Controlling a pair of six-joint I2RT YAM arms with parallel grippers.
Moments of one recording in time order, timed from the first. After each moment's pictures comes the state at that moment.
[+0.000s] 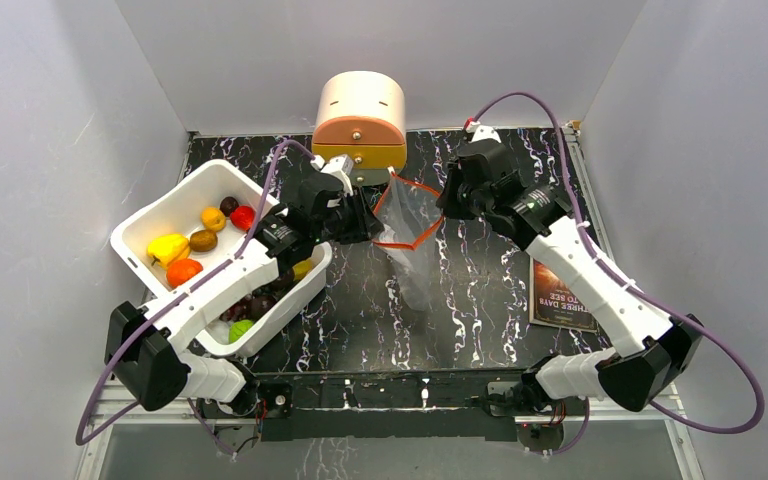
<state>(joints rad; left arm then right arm) -0.70 1.34 1.14 -0.38 0.01 -0.69 0.59 1.33 1.46 -0.79 0.20 0.52</state>
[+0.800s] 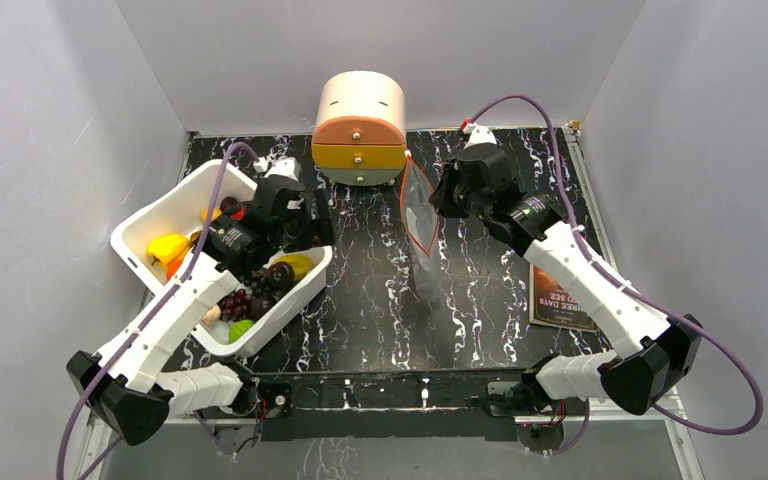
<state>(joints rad) -0.64 1.16 1.24 -0.86 -0.27 -0.59 0.59 1.29 1.36 -0.61 0.14 0.50</state>
